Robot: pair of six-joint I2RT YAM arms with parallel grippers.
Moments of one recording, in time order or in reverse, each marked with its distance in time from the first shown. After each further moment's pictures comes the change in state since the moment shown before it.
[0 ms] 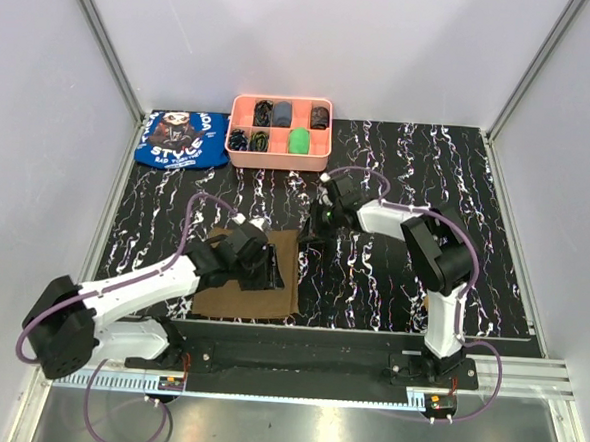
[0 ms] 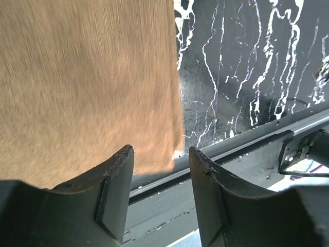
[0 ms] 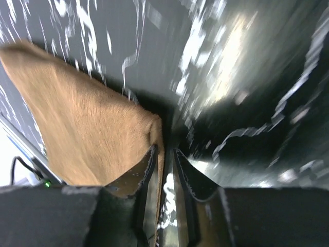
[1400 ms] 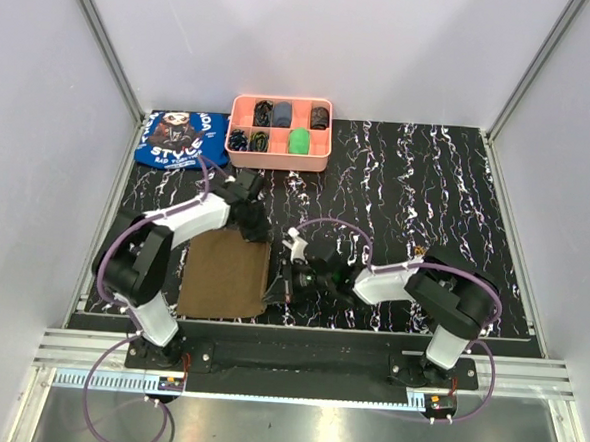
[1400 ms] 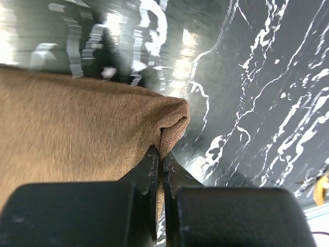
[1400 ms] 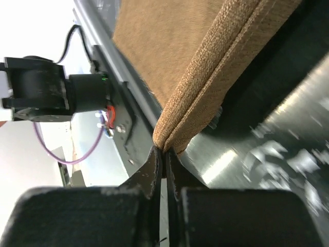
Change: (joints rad) left arm 0.377 0.534 0.377 -0.009 0.063 0.067; right arm 0.409 -0.242 -0.492 0.674 -0.066 0.265
